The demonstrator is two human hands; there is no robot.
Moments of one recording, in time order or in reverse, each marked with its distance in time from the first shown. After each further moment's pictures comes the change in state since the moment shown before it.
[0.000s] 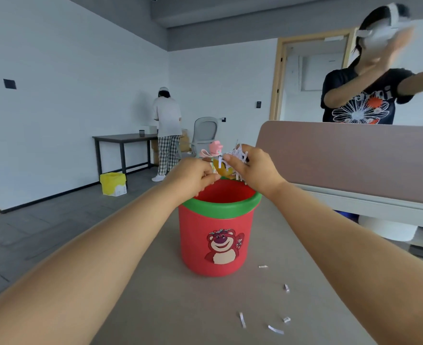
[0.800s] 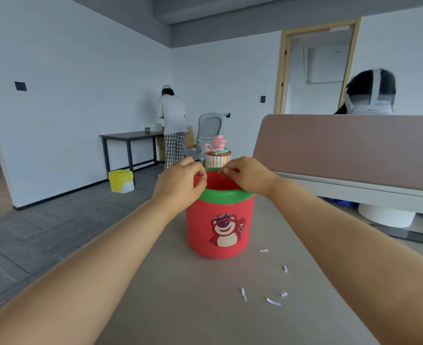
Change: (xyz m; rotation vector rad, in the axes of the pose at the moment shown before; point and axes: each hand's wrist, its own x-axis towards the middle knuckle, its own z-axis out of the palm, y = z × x) left_hand -0.049 -0.004 0.005 0.170 0.308 0.067; right_hand -0.020 -0.007 0.007 -0.287 -0.325 -0.029
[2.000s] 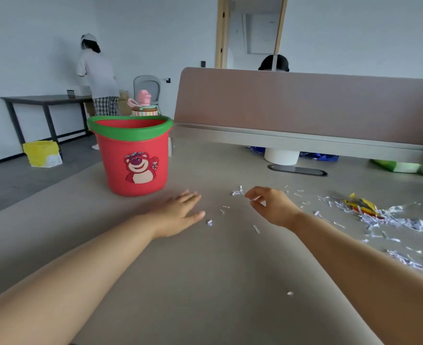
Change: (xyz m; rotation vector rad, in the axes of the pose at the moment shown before) left_hand -0.131 0.139 0.081 -0.172 -0.956 0.064; right_hand -0.278 0.118 -0.014 -0.012 0.020 0.423
